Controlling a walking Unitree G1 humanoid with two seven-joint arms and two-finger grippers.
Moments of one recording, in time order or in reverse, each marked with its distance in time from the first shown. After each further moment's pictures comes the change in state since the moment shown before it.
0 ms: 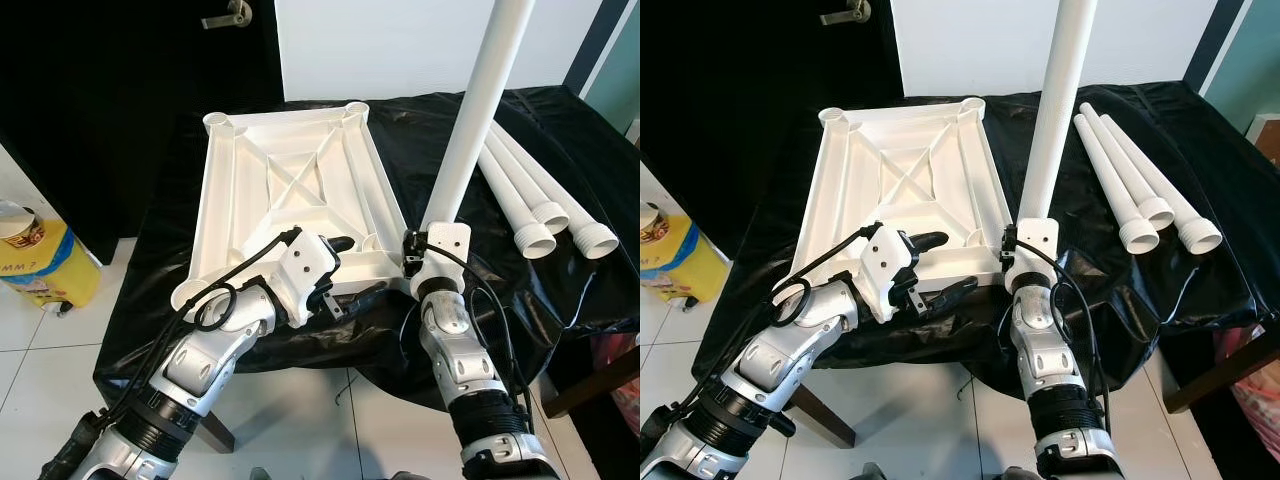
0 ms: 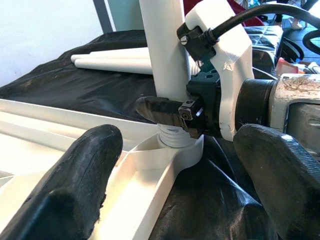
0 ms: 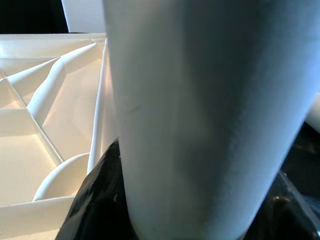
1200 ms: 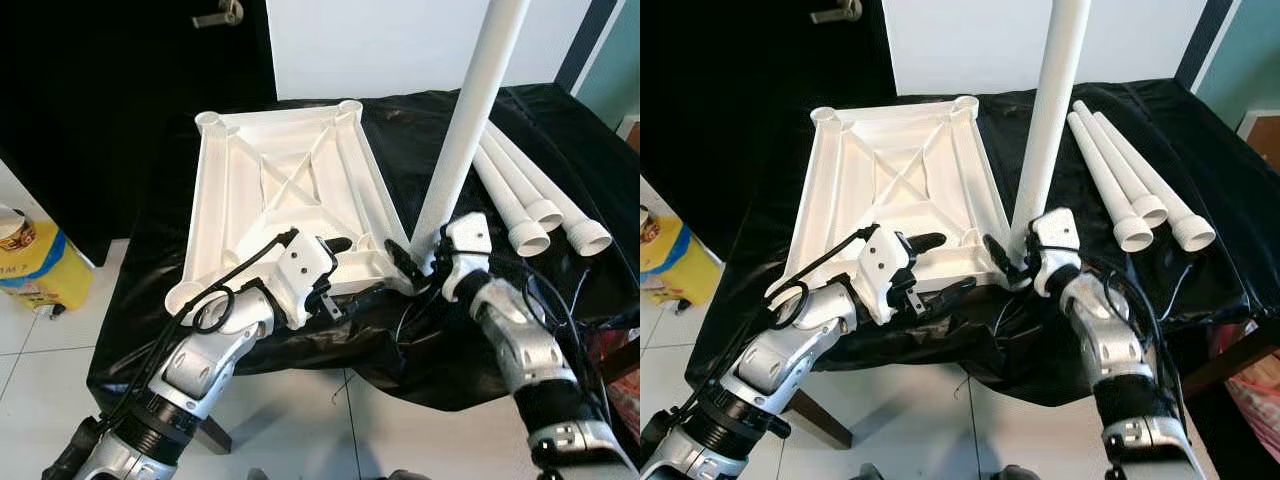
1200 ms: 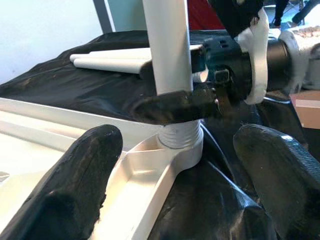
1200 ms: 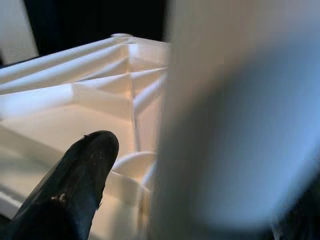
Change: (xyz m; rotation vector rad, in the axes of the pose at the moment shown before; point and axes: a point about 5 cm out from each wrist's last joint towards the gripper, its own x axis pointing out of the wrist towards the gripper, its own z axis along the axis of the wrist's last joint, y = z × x) left arm -0.002 0.000 -0.001 -0.010 -0.003 0.014; right arm 0.011 -0.032 0.019 -0.104 -0.057 0.658
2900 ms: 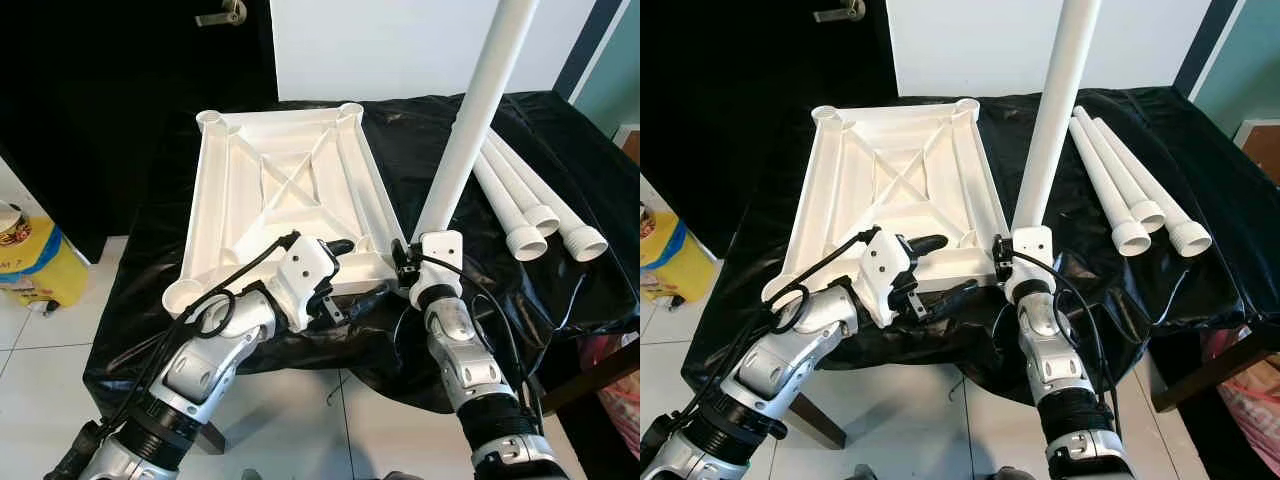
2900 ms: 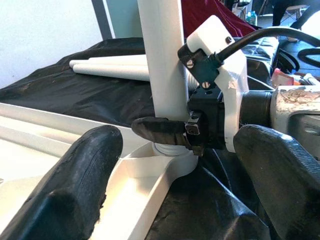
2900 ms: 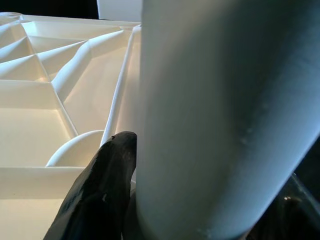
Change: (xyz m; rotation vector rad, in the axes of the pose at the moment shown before) left arm 0.000 -0.004 0.001 -0.001 -0.006 -0.003; right arm 0.007 0.038 -0.028 0.112 0.082 -0.510
